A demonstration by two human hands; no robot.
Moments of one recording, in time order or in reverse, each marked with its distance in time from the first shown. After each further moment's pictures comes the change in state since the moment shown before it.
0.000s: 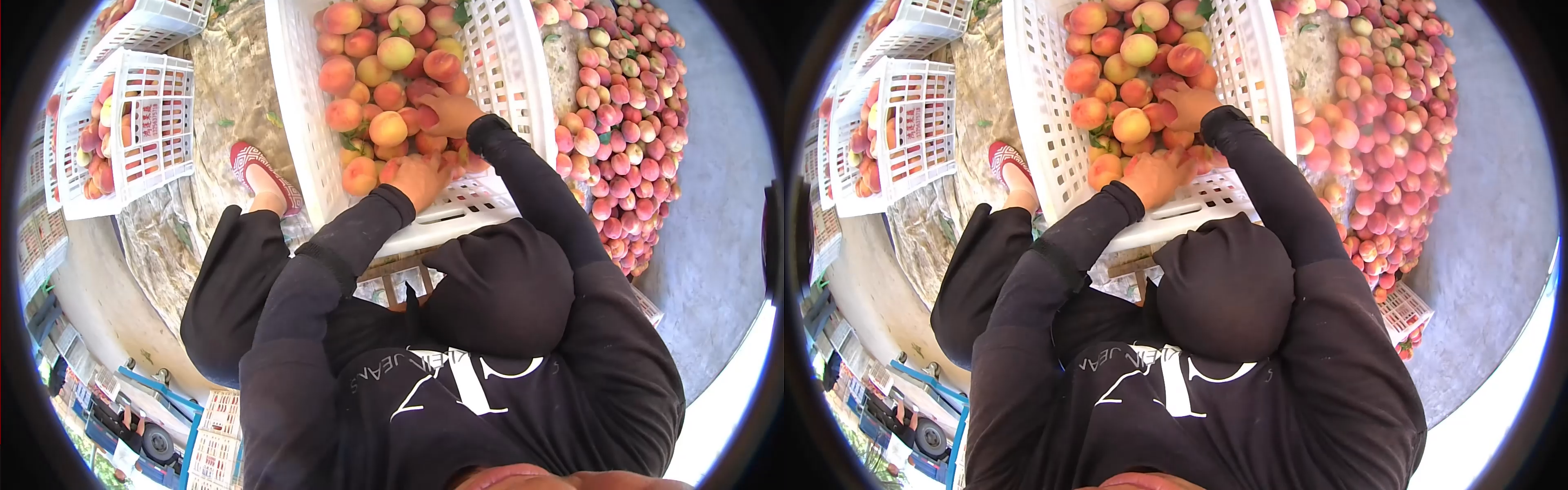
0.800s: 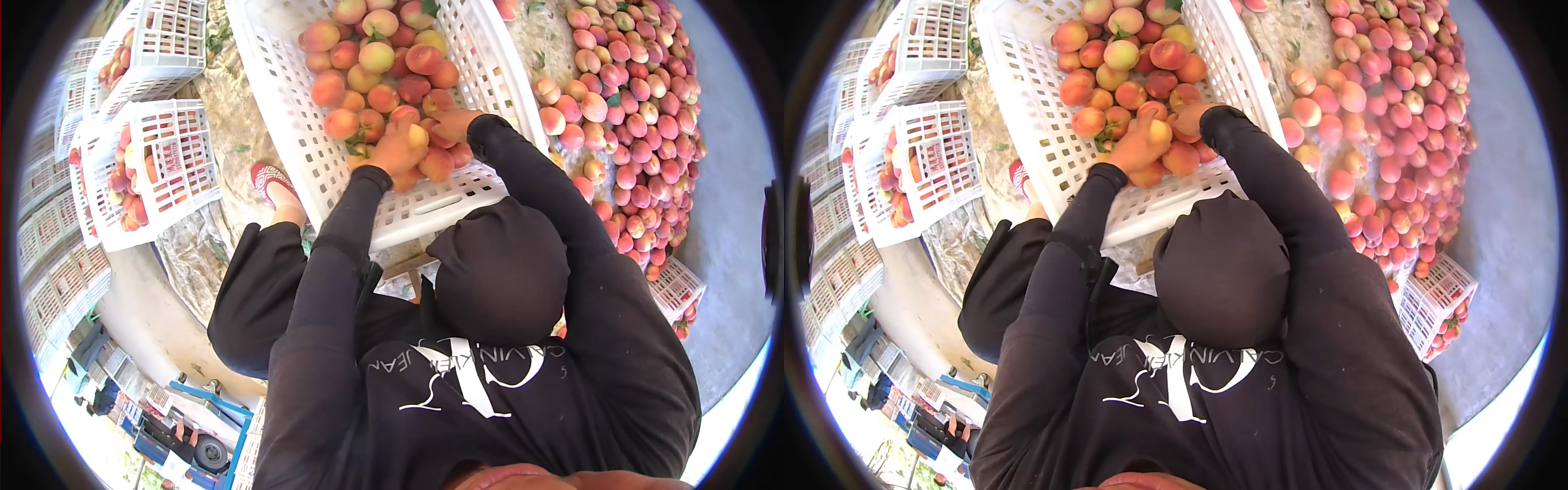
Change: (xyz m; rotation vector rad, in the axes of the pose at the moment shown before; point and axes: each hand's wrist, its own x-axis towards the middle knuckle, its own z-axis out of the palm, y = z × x) left_hand 0.025 -0.057 -0.012 -0.660 -0.053 -0.379; right_hand -0.029 0.000 0.017 0.338 -0.264 0.238
